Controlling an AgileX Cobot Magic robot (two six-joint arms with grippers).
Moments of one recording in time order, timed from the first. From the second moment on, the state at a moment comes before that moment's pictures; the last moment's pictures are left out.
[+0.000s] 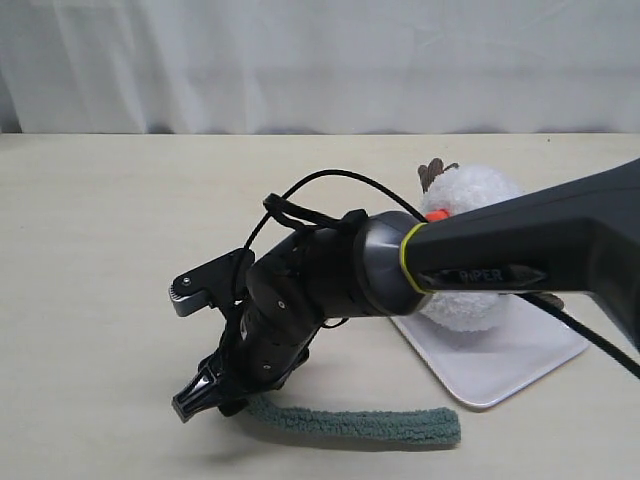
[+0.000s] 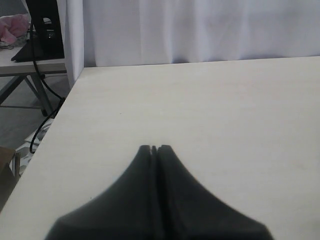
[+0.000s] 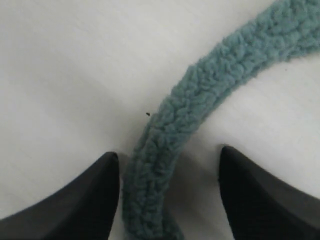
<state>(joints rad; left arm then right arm) 0.02 0.00 0.00 -0.05 0.34 0.12 0.89 2.09 -1.28 0.04 0.52 0.20</state>
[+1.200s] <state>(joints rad) 0.02 0.00 0.00 -0.05 0.34 0.12 0.89 1.53 -1.34 -0.33 0.97 0.18</state>
